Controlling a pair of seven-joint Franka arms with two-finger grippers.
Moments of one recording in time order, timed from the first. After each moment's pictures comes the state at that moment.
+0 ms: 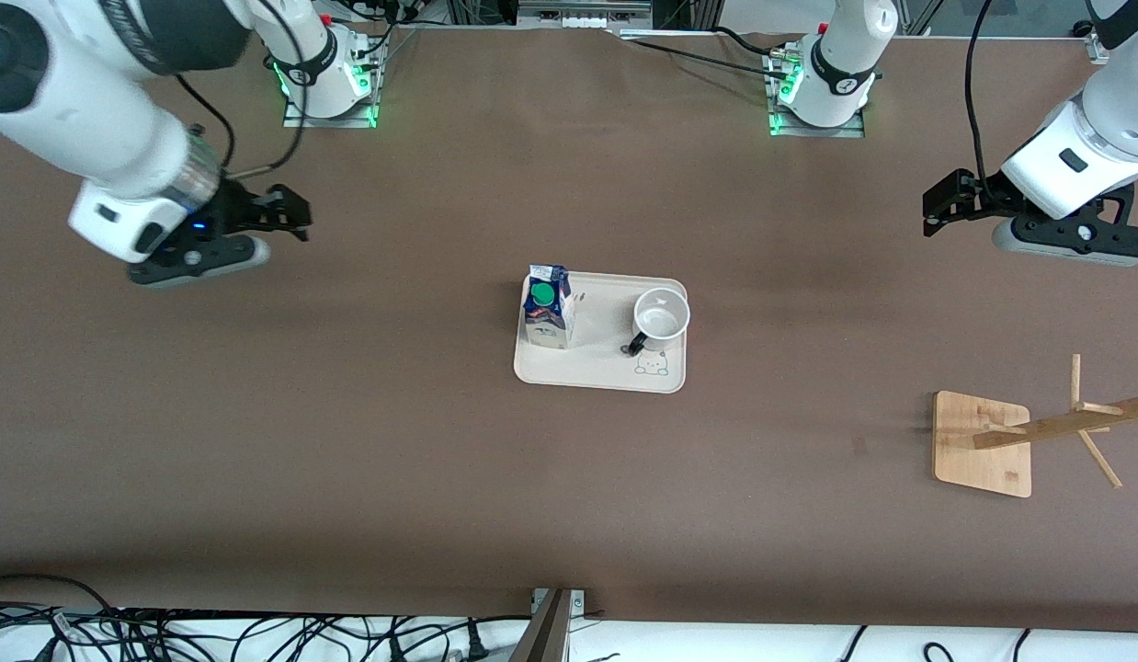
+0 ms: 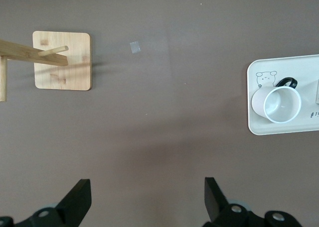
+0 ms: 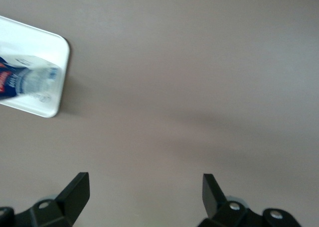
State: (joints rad) left arm -0.03 0.00 -0.08 -1.64 0.01 1.60 0.03; right arm 0.38 0.13 -0.06 -1.63 0.06 1.67 0.11
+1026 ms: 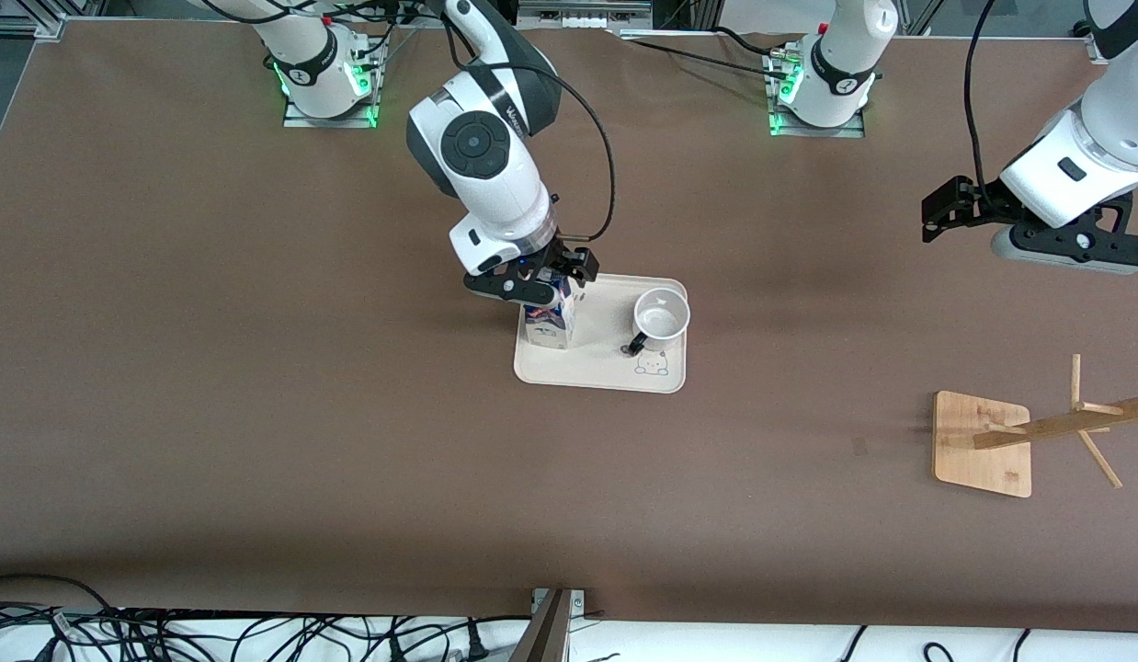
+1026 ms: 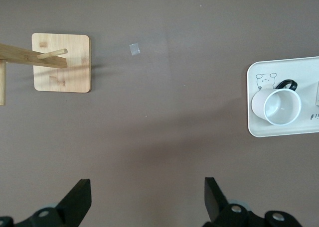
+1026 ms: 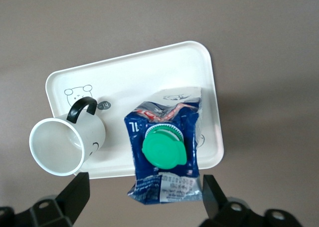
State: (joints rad) left arm -0.03 0.02 -0.08 -1.62 0.01 1.60 0.03; right arm 0.77 0.51 -0.04 -1.54 0.19 2.16 0.90
